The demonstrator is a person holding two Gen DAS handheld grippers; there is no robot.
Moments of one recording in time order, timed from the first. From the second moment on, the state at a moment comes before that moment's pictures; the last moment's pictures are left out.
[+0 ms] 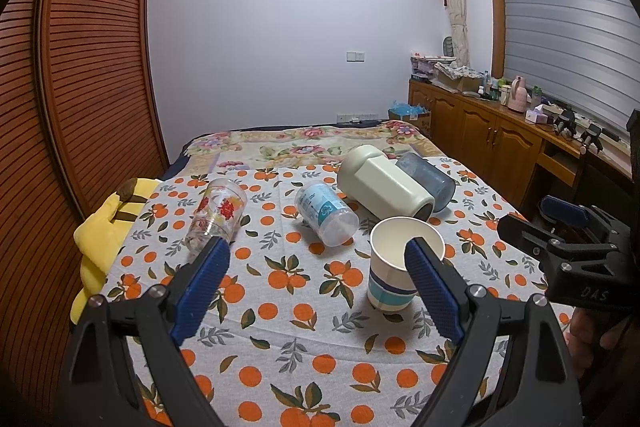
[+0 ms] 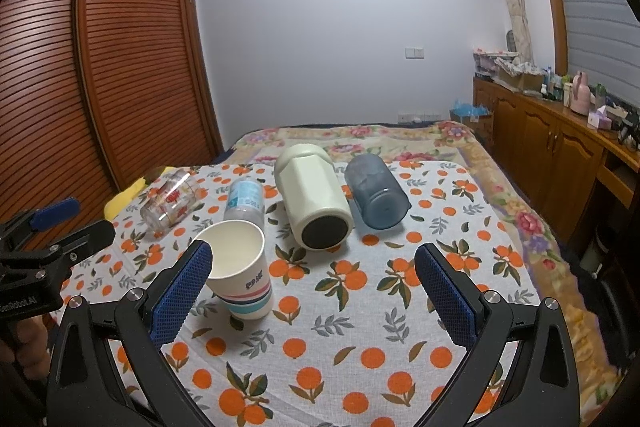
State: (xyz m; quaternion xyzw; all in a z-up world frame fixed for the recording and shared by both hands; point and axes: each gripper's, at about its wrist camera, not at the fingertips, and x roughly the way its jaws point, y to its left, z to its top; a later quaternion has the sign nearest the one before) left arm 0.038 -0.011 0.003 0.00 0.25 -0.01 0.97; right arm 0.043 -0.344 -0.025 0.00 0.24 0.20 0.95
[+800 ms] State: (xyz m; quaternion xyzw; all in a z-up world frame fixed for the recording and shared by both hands) left arm 0.034 -0.014 0.008 0.00 0.24 -0.02 0.97; right arm 0.044 -0.344 -0.024 0.00 0.24 0.20 0.95
